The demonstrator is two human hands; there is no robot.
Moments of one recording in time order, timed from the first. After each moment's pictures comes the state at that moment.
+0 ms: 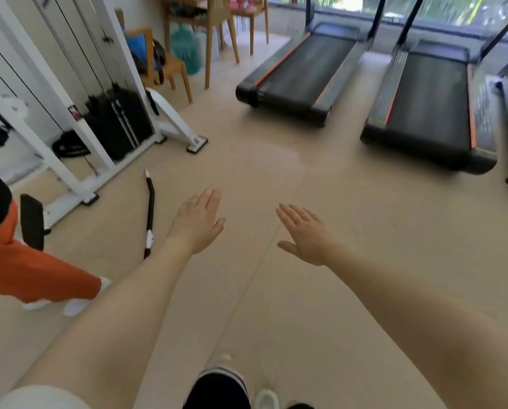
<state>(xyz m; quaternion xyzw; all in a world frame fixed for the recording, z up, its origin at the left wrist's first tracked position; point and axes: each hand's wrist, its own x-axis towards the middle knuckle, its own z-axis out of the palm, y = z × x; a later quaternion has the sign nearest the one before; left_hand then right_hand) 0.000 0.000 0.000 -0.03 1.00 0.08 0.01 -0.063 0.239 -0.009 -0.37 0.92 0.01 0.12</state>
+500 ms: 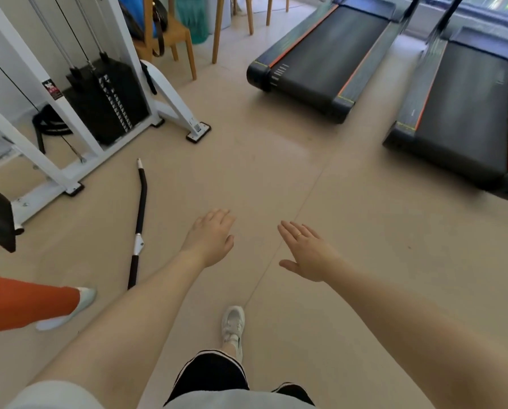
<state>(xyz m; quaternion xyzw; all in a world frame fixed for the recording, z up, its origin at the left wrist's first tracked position) -0.183 -0.066 -0.059 -0.04 0.99 0.12 0.09 -0.250 0.151 -0.053 -0.39 0.89 0.05 0.21</state>
